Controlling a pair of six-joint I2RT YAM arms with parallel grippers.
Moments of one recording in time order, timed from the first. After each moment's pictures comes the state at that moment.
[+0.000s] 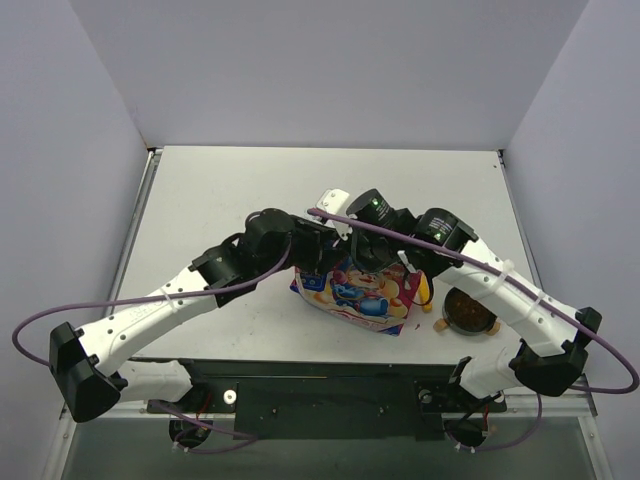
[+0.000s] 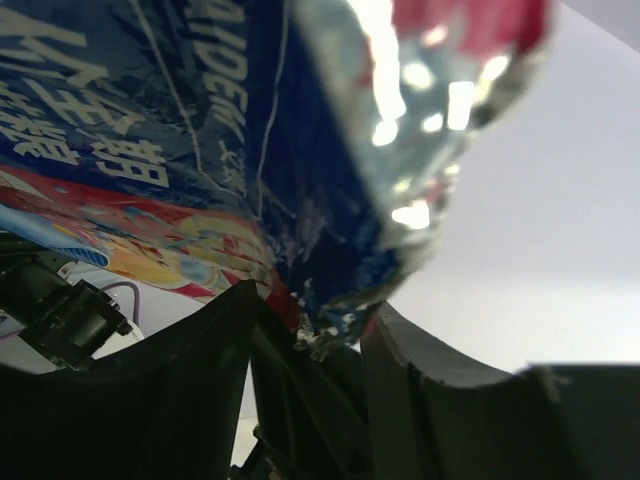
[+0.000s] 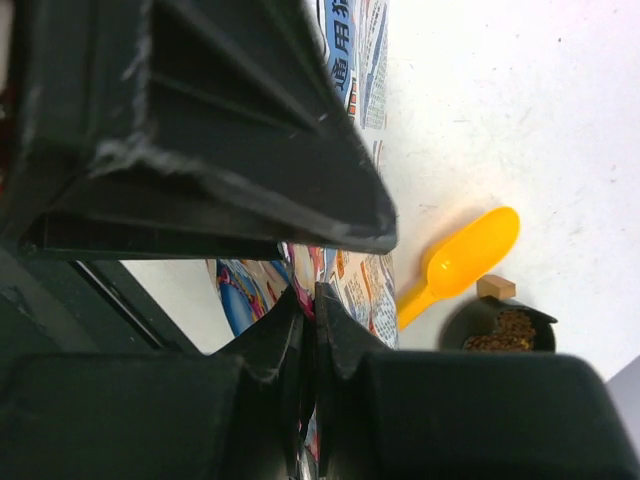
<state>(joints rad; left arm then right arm) -0.89 1.23 1.14 -0.37 -0.02 -2.00 0.97 1.40 1.62 -1.10 0.21 -0.15</state>
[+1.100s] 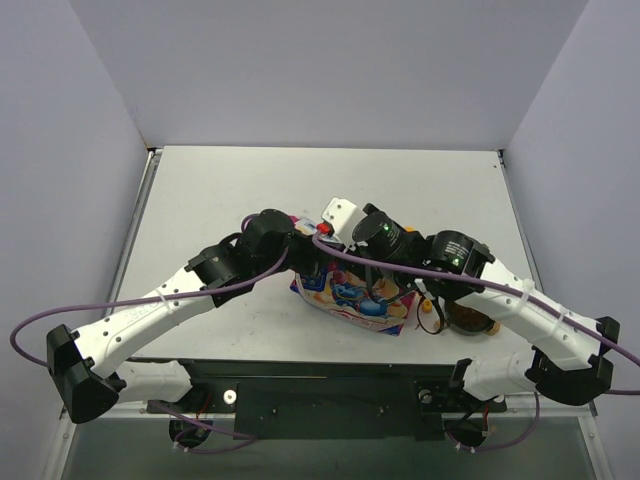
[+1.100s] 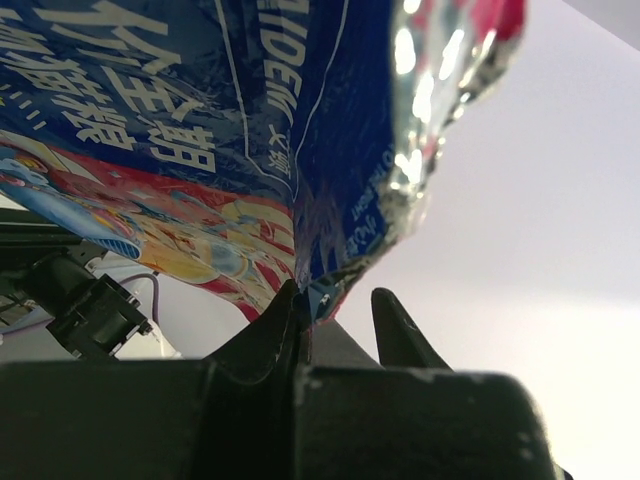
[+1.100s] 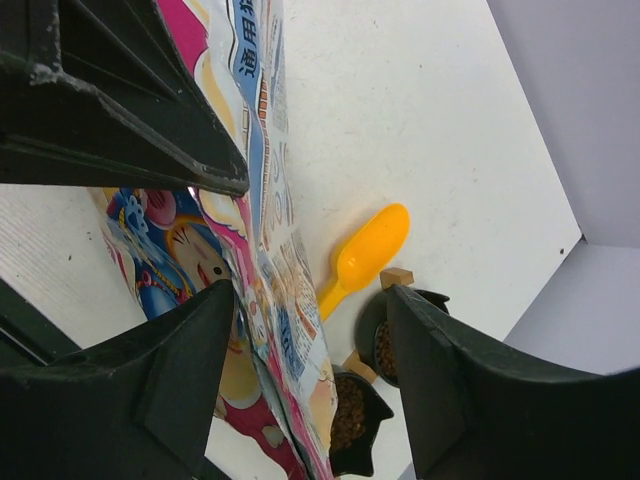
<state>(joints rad) -0.90 1.22 1.16 -0.45 -0.04 -2.00 1.08 1.28 1.55 -1.04 0.51 -0.21</state>
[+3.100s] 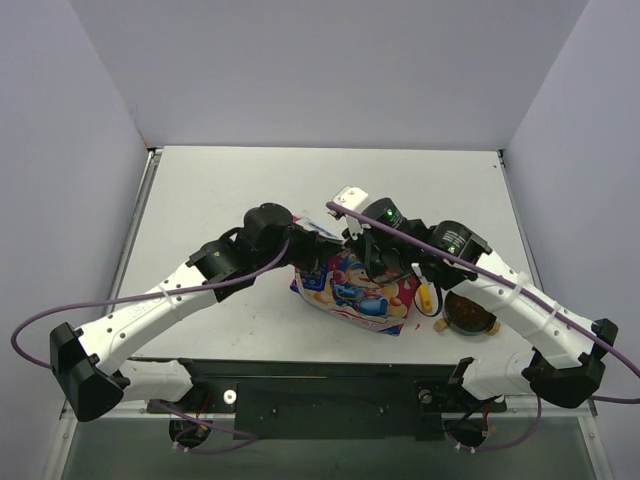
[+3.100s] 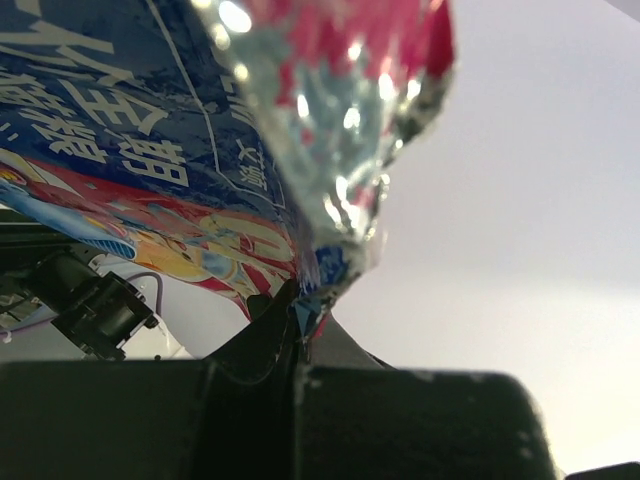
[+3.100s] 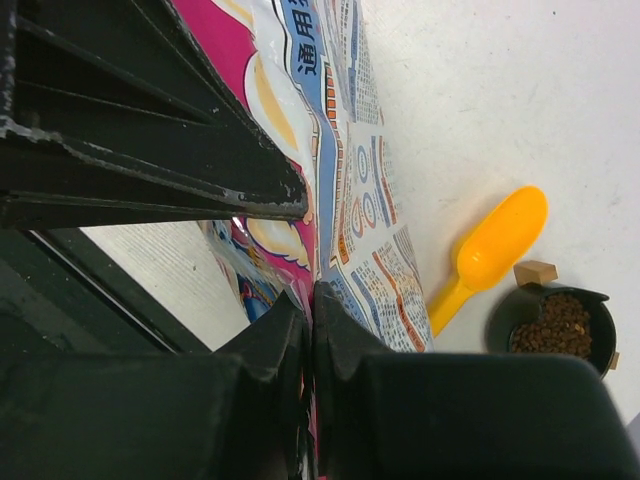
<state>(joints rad) -0.86 1.24 1.18 -0.44 0.02 -1.95 0.95 1.30 1.51 -1.02 0.25 0.02</state>
